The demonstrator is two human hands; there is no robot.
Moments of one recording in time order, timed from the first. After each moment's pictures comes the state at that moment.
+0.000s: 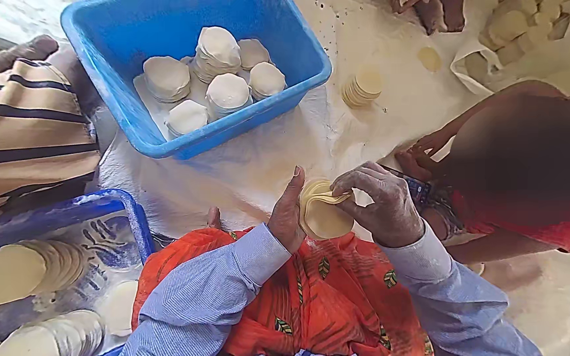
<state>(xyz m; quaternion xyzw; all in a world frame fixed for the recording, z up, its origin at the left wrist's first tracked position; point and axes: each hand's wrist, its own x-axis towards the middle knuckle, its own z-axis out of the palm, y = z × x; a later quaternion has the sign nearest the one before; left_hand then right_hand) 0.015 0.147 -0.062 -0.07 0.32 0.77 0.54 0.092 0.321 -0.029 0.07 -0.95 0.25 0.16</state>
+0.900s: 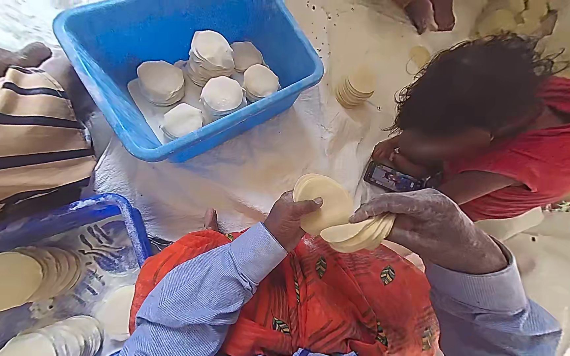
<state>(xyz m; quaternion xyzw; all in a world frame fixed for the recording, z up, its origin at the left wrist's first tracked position) 0.019 0.149 -0.059 -0.09 0.37 0.75 0.54 0.131 0.335 0.019 0.09 -0.90 0.42 0.04</state>
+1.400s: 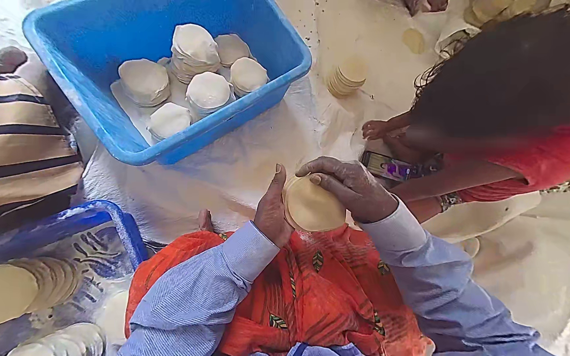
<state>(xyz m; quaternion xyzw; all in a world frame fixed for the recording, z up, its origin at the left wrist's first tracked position) 0.013 0.153 -0.073 -0.08 0.32 0.77 0.54 0.079 0.326 -0.042 0.02 -0.88 0.47 0.03</state>
